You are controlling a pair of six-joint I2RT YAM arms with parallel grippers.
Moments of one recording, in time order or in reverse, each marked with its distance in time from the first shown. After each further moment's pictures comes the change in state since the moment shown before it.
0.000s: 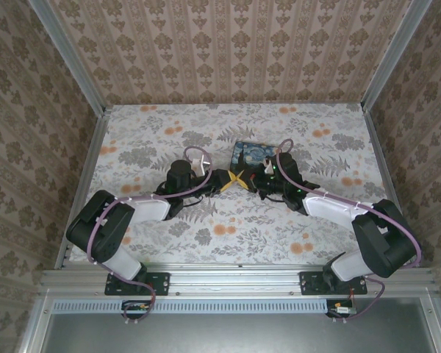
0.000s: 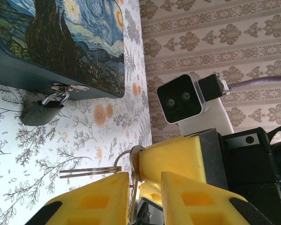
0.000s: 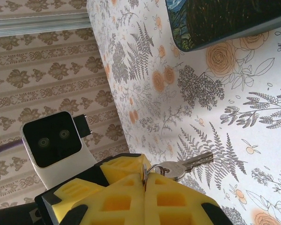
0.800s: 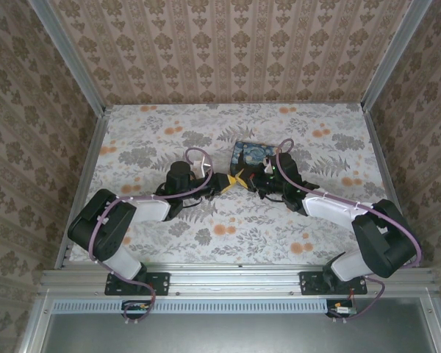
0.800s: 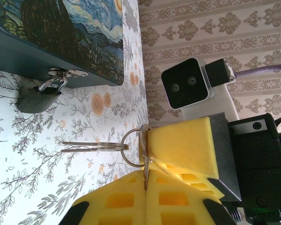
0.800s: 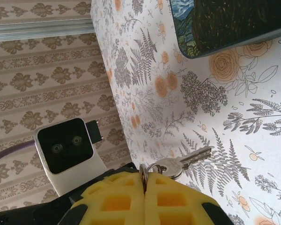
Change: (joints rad) left arm 0.008 0.019 -0.015 0.035 0.060 -0.010; right arm 0.010 -0.001 0.000 0.016 0.031 -0.002
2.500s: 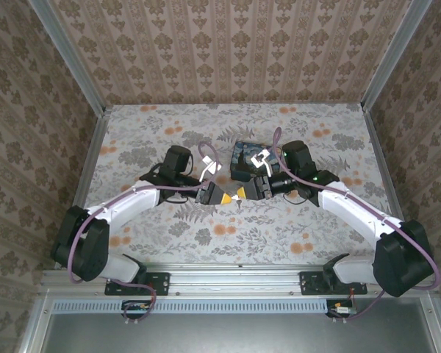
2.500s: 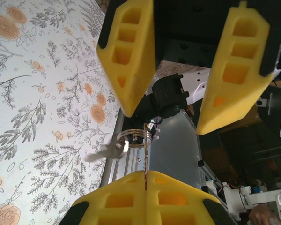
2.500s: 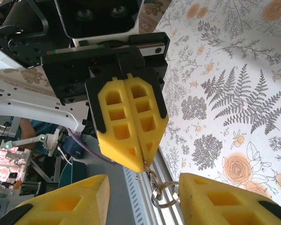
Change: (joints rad) left arm 0.050 -0.181 0.266 -0.943 0.527 0.941; right arm -0.095 -0.151 0.166 -0.536 -0.614 -1.027
